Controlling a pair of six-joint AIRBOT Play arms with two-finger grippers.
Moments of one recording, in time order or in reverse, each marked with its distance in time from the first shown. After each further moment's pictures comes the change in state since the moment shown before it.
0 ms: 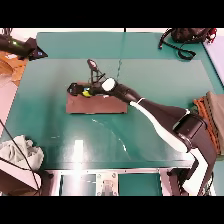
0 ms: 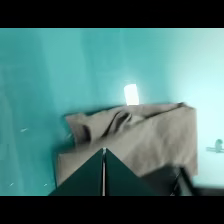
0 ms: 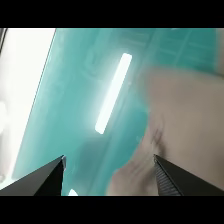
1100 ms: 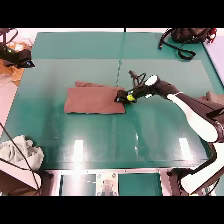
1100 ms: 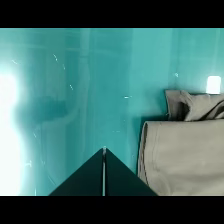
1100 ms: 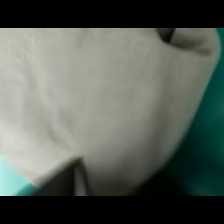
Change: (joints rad) left arm 0.014 0.002 -0.011 0.355 -0.006 -0.086; right arm -0.375 0.146 -0.388 -0.189 0.354 -0.047
